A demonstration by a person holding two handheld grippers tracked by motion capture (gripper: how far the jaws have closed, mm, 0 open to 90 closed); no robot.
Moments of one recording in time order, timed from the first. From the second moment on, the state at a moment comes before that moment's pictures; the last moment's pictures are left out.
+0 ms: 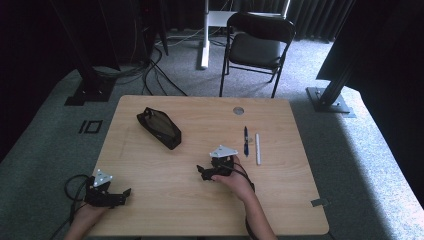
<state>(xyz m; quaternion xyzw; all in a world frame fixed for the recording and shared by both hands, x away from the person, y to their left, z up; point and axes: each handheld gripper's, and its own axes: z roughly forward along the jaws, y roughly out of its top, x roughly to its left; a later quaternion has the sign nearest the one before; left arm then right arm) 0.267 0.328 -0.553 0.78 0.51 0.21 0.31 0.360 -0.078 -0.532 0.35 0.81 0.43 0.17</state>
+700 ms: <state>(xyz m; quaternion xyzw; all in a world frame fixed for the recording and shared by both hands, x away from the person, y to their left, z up) 0.267 0.328 -0.553 0.77 0.51 0.21 0.31 0.388 -0.027 -0.519 0.32 0.82 0.44 0.16</state>
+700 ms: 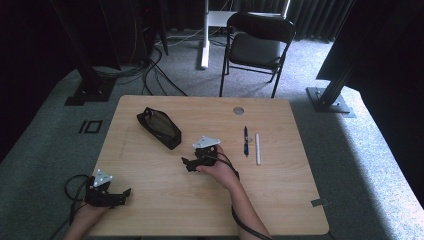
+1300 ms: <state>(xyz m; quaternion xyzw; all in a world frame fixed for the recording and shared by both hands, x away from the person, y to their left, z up) 0.267 0.328 -0.553 0.77 0.51 0.21 0.31 0.406 -0.007 -0.521 0.32 0.82 0.45 0.15</state>
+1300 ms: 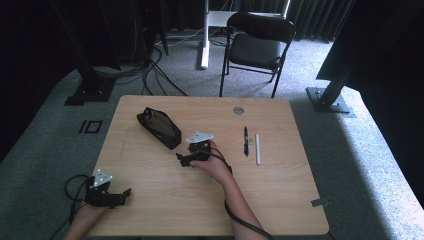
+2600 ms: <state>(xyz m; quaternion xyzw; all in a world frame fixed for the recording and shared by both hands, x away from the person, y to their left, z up) 0.267 0.328 -0.553 0.78 0.51 0.21 0.31 0.427 0.023 -0.506 0.32 0.81 0.46 0.19</state>
